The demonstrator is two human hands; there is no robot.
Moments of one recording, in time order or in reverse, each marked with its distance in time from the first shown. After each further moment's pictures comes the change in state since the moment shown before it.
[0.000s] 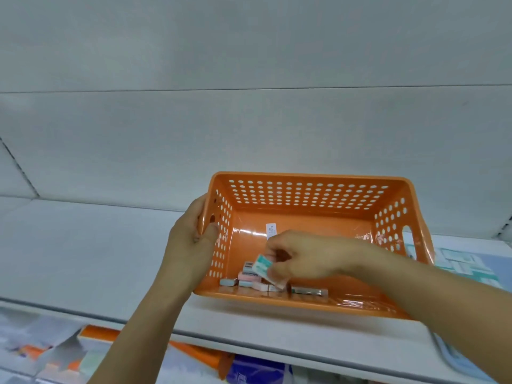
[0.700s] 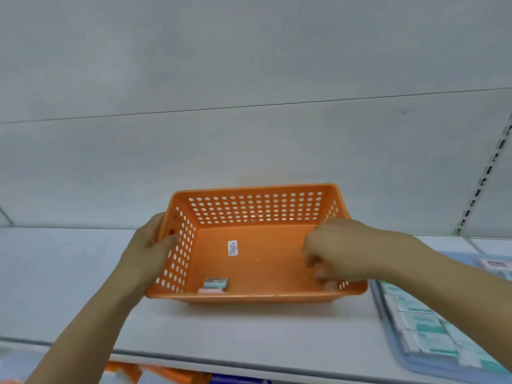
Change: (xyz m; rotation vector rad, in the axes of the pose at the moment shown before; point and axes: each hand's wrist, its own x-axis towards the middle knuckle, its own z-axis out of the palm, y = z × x) left_hand 0.017 0.014 -0.004 0.174 -0.051 -0.133; right_hand -0.084 0.045 -0.040 -0.673 0.105 0.112
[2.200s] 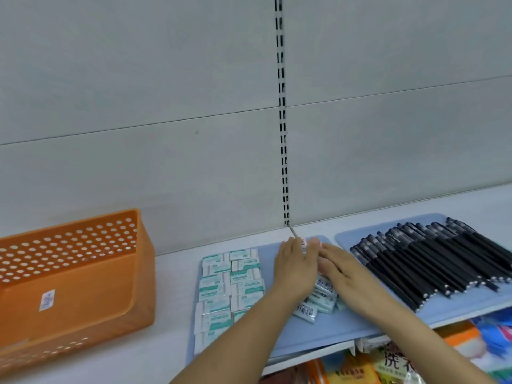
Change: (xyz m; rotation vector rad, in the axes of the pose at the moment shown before) left_hand -0.164 0.180 0.433 0.112 -0.661 0.340; right_hand -0.213 0.168 0.202 0.944 0.705 0.531
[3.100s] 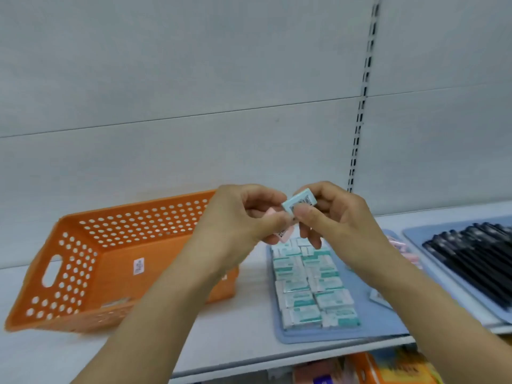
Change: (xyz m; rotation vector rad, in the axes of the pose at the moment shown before) left_hand -0.136 -0.010 -0.245 -0.336 0.161 0.246; right_hand 0.031 -0.188 0.054 0.648 0.000 -0.165
